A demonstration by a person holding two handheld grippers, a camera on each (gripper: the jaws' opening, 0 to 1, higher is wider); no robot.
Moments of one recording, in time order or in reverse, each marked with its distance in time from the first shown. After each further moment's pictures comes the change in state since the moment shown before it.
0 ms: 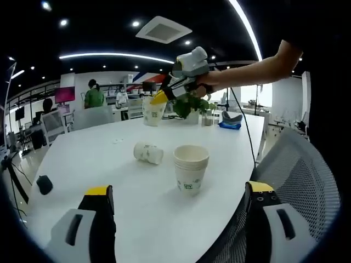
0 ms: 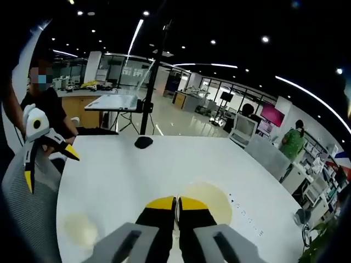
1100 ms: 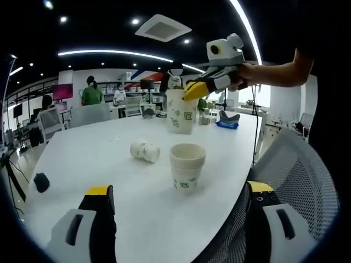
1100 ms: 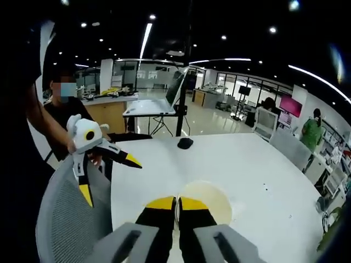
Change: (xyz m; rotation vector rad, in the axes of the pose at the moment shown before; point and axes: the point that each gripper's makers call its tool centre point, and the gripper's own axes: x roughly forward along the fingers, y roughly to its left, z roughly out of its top) left arm 0.000 -0.004 -0.003 -0.010 0.013 -0.021; right arm -0.060 0.125 0.012 0.073 0.010 0.190
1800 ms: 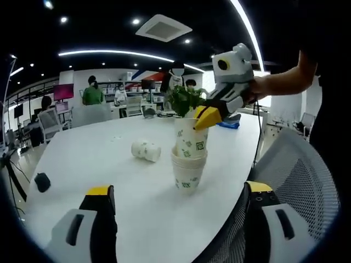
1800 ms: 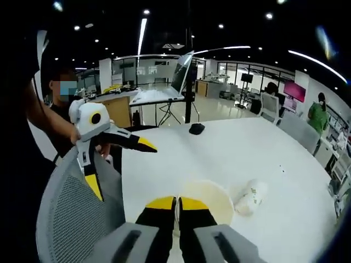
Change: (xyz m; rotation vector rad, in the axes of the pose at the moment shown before) left arm -0.001 0.001 -0.001 0.002 0.005 0.008; right arm 0.032 0.036 -0.043 0.085 0.062 0.053
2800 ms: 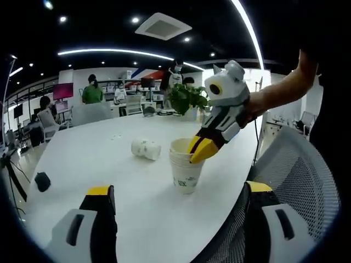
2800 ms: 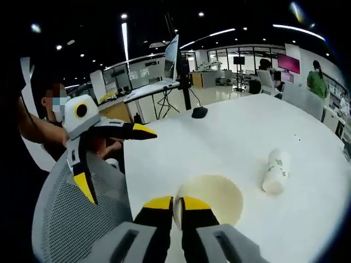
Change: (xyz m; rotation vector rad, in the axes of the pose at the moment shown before) left arm 0.000 0.001 -0.002 0.002 0.014 -0.001; right arm 0.040 0.012 -0.033 0.182 0.017 0.064
